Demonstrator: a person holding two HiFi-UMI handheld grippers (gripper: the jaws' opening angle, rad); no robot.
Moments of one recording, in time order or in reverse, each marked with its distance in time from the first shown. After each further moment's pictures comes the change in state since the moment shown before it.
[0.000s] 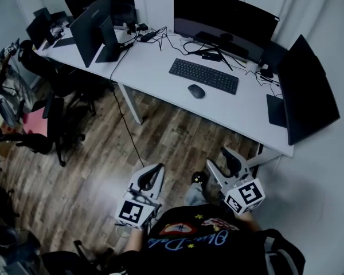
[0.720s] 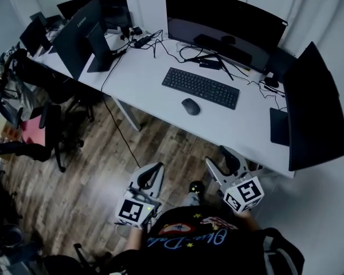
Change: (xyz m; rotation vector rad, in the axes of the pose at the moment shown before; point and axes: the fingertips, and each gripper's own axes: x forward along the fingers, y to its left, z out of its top) left arm 0.131 0.027 0.008 0.016 0.048 0.033; right arm 0.066 -0.122 -0.006 0.043 0.014 0.029
